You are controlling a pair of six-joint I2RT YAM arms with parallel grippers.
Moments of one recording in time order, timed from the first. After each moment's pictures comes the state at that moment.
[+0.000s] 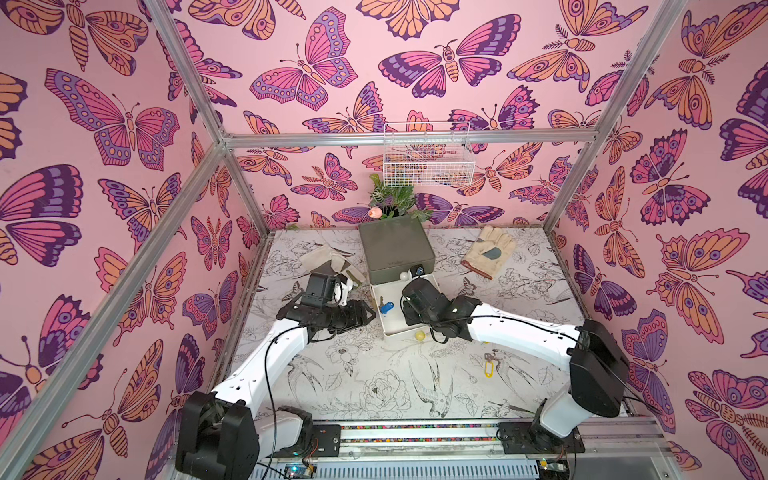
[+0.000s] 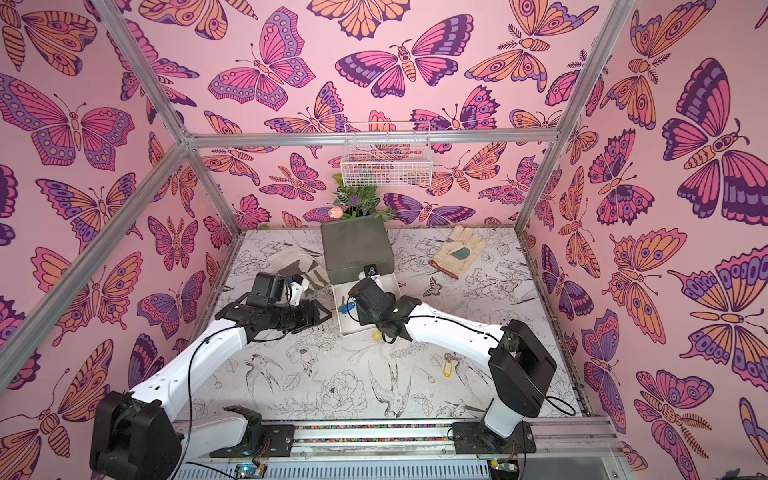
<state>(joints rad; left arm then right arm) -0.27 1.21 0.85 -0.58 0.50 -0.51 0.99 1.64 1.21 -0.41 0.38 0.53</state>
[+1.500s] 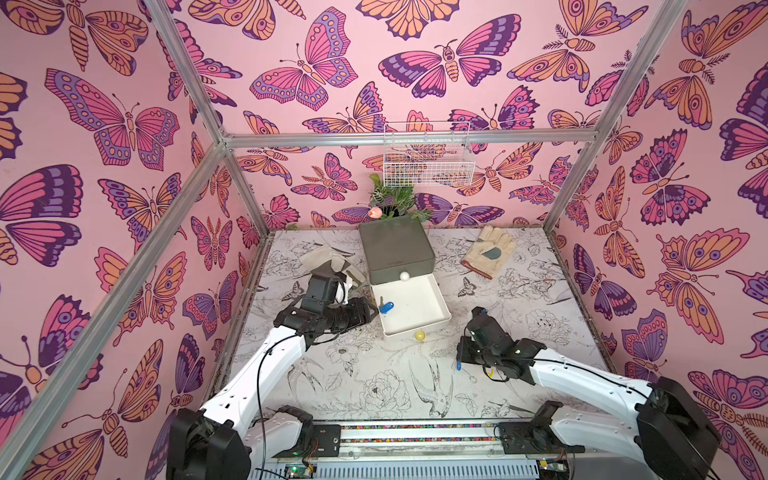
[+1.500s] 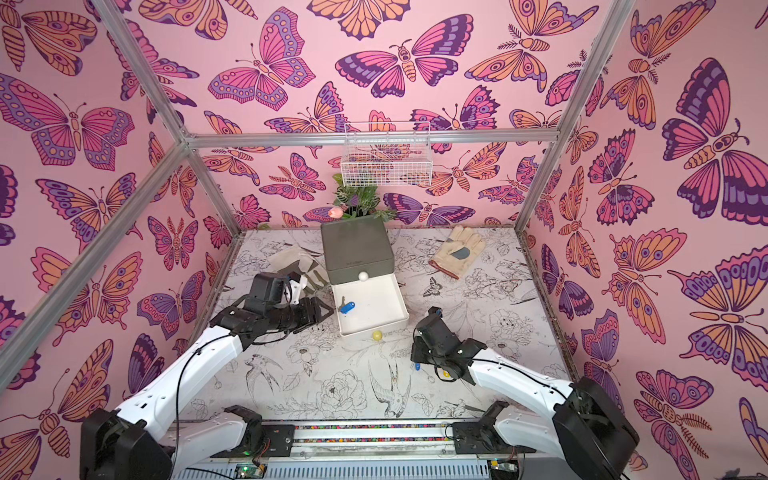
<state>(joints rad) -0.34 1.12 0.87 -0.58 0.43 -0.65 0.79 1.16 0.51 -0.30 0.04 0.79</state>
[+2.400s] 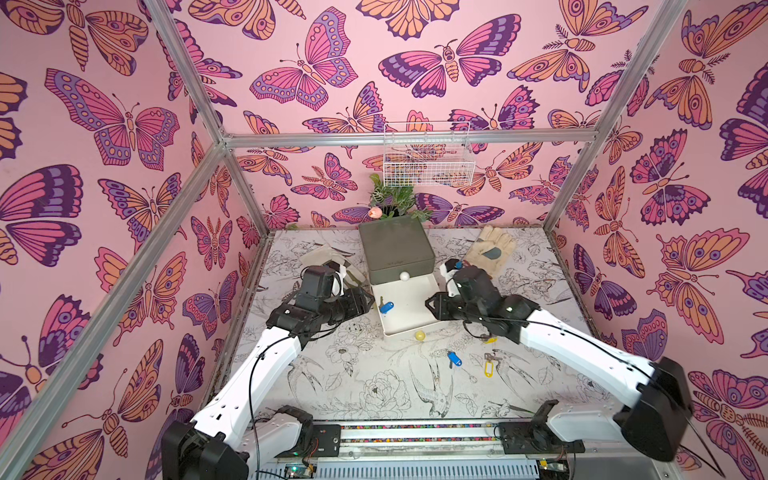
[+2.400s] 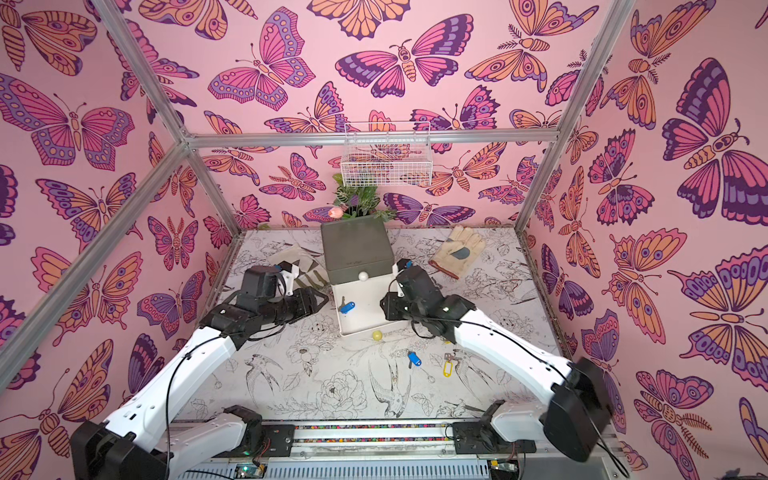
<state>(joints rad) -0.34 1.10 0.94 -0.58 0.35 -0.65 0.81 1.40 1.08 -0.41 -0.09 0.61</state>
